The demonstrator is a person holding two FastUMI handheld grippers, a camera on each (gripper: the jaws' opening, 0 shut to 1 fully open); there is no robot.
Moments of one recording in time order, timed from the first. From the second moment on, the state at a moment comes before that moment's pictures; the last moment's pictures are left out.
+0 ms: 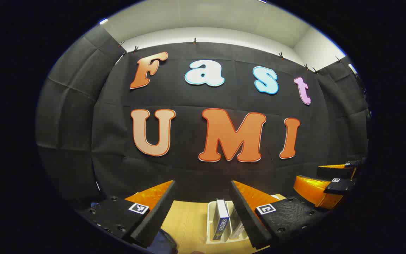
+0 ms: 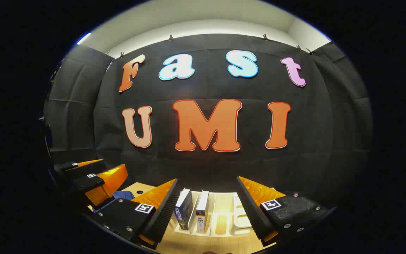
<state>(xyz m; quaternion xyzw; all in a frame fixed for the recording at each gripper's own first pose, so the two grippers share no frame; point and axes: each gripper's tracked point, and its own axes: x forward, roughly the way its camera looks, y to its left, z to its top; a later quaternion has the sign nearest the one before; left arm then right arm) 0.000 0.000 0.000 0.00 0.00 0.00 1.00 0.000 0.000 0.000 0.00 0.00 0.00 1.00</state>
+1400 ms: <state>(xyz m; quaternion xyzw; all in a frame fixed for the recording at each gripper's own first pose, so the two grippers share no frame) 0.027 0.000 -0.013 0.00 -0.01 -0.04 1.00 0.019 0.034 -0.004 0.00 -0.02 0.01 1.00</state>
